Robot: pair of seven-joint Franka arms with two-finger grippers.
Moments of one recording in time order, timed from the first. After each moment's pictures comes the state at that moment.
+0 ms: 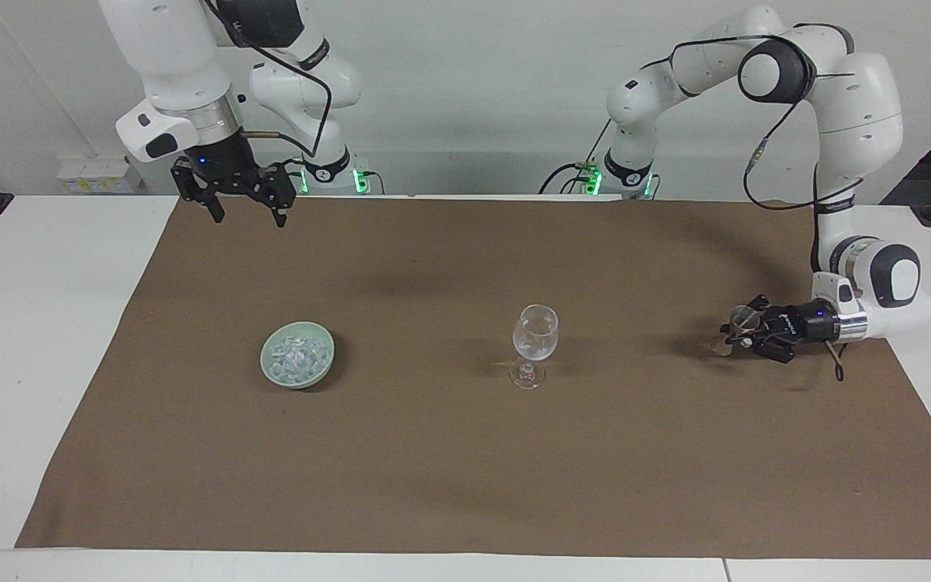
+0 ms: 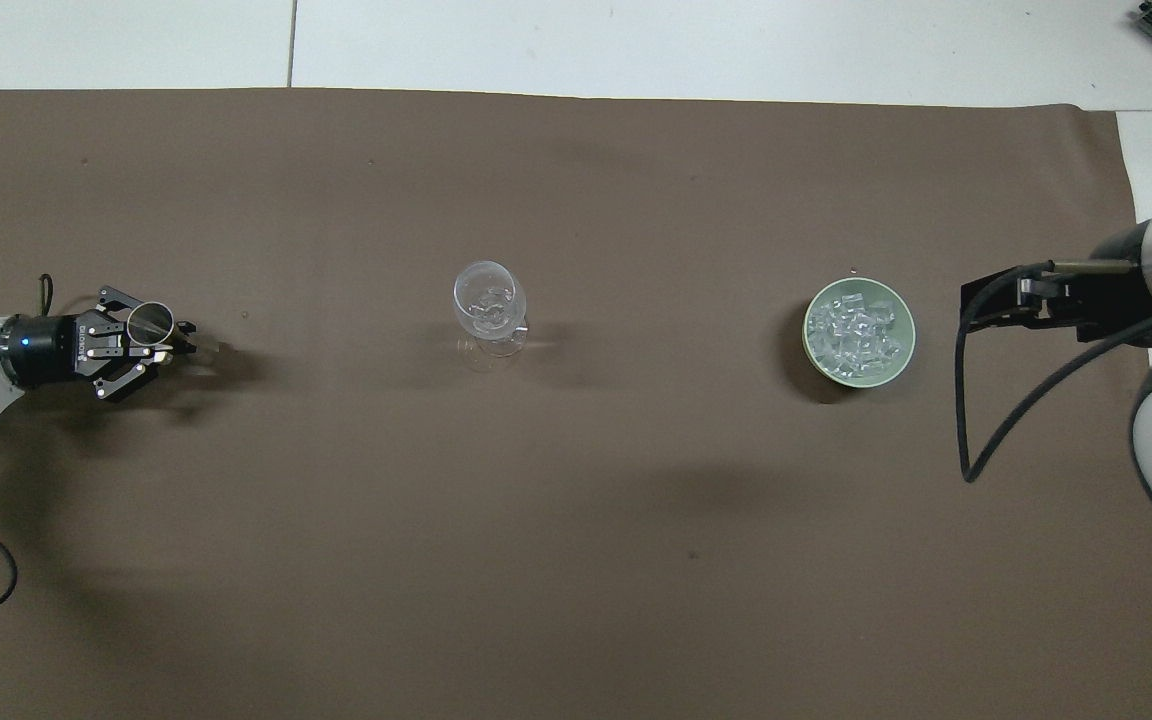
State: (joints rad) left arm 0.56 0.73 -0.14 -1.71 -1.16 1.40 2.41; right arm 0.04 0.02 0.05 -1.58 -0.02 1.62 0.18
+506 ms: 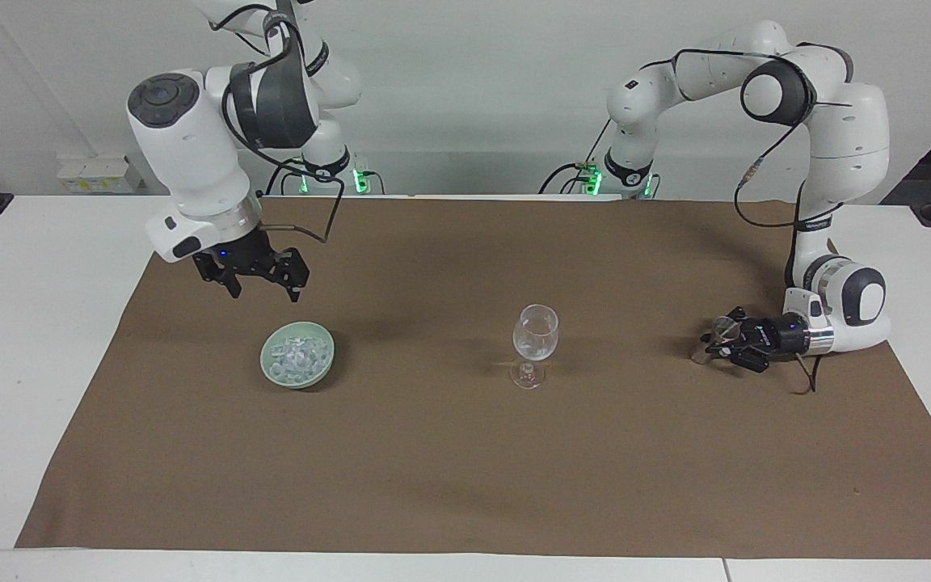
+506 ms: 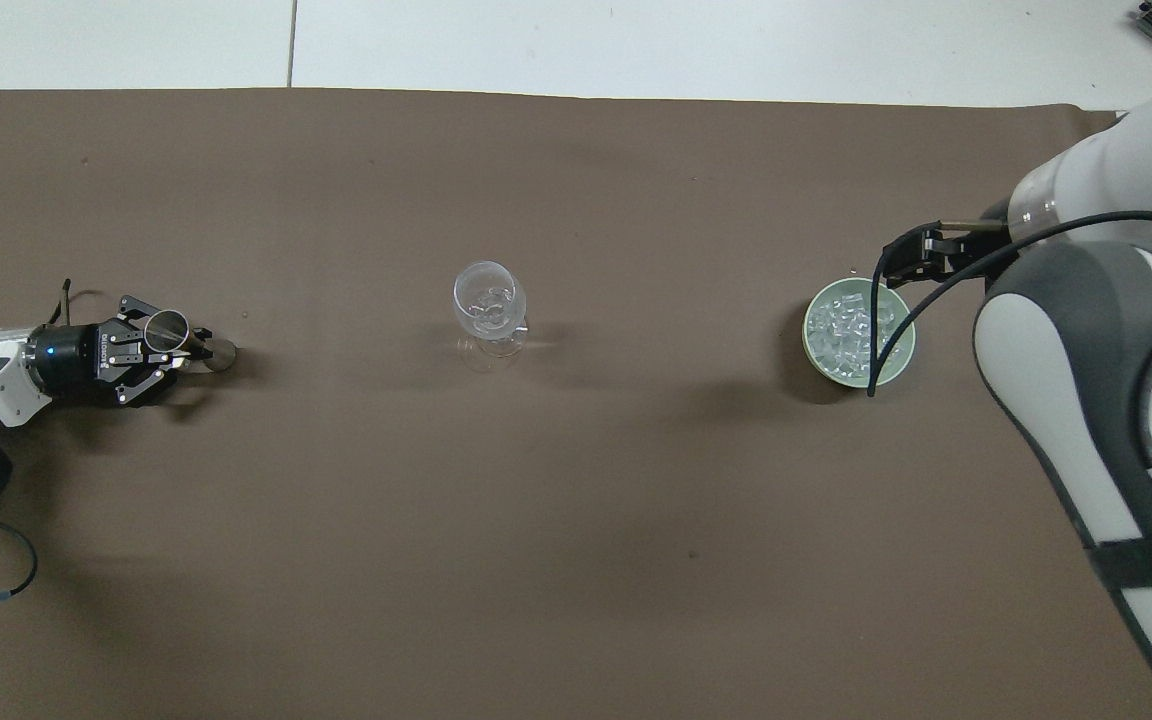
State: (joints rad) left arm 0.57 0.78 -0.15 -1.70 -1.19 1.39 2.44; right arm 0.04 0.18 0.05 -1.64 -0.02 1.85 0.18
